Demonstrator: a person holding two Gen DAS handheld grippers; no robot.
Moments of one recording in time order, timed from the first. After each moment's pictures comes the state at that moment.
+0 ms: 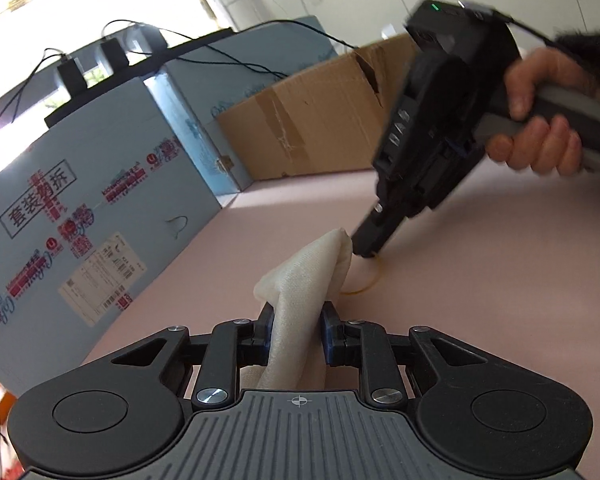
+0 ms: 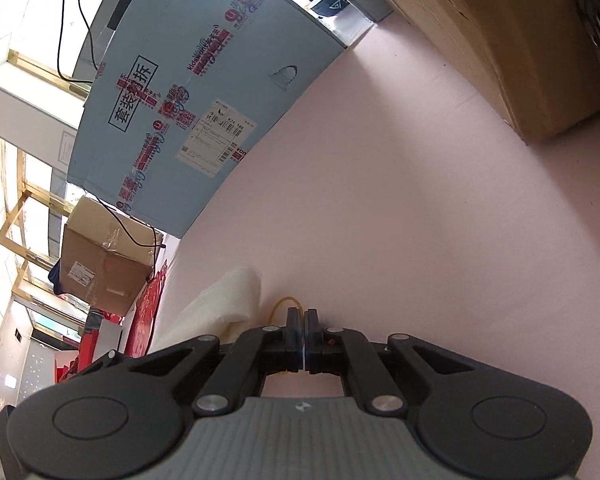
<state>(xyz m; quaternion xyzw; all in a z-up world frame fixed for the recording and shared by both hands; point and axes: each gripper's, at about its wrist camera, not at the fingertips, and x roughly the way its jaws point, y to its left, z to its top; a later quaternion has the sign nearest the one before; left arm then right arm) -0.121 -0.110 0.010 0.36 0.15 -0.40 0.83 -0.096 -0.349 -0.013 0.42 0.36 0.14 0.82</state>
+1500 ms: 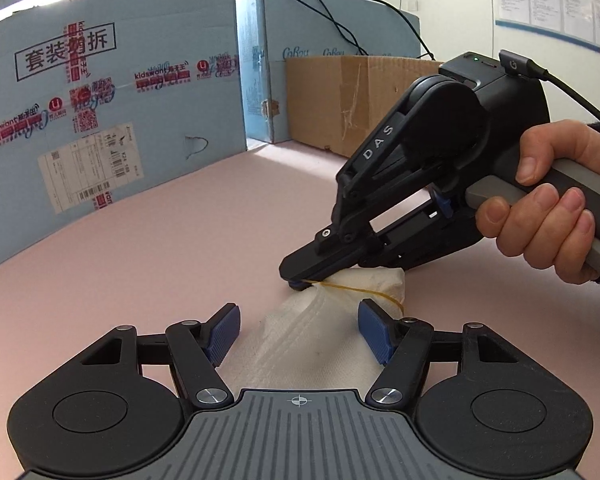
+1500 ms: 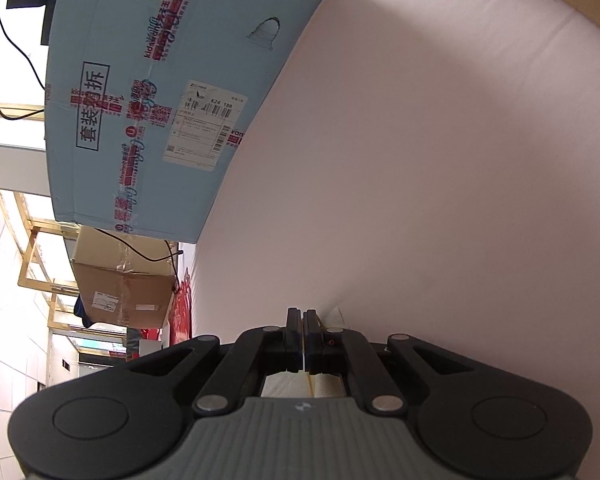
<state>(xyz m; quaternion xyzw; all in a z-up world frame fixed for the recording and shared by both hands) -0.060 -0.101 0.012 0.13 0.27 -0.39 0.87 -0.020 -0.321 -0.024 0.50 0.43 0.13 0.74</state>
